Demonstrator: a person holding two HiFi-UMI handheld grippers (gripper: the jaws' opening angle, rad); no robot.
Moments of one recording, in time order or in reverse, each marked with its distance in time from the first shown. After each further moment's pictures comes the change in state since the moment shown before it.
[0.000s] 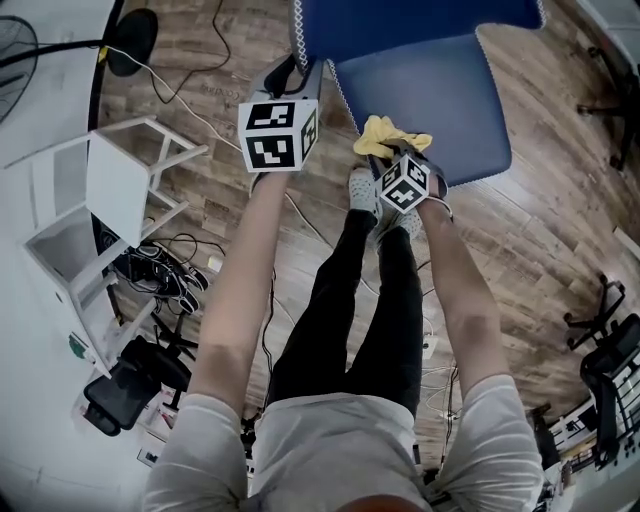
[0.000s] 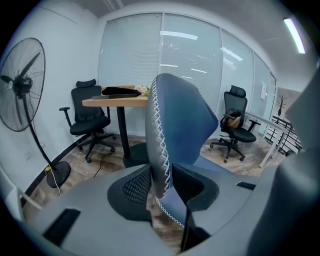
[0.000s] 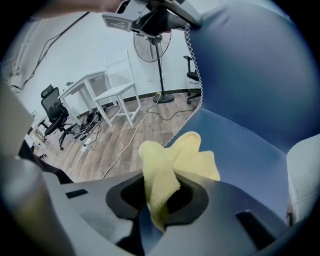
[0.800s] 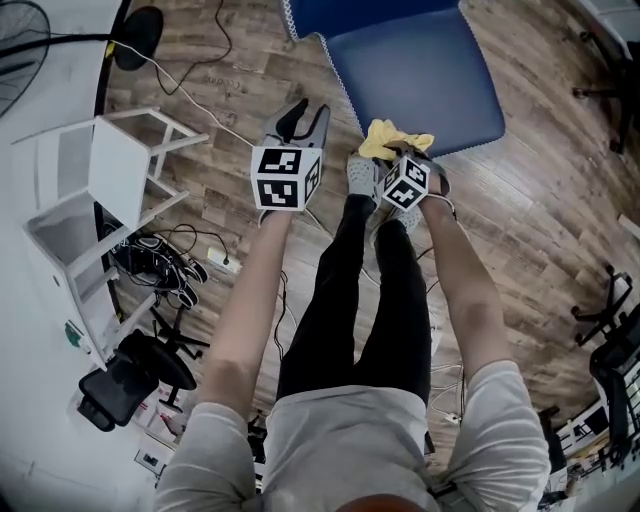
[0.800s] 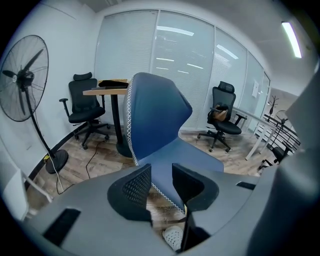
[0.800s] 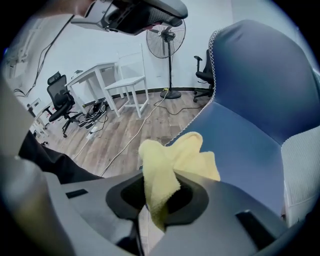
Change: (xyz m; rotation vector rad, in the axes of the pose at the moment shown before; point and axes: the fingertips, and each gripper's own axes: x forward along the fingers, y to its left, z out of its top) left arm -0.095 -0.080 -0.099 0.002 0.079 -0.067; right arm -0.023 0.060 -0.061 -0.087 0.035 -0.011
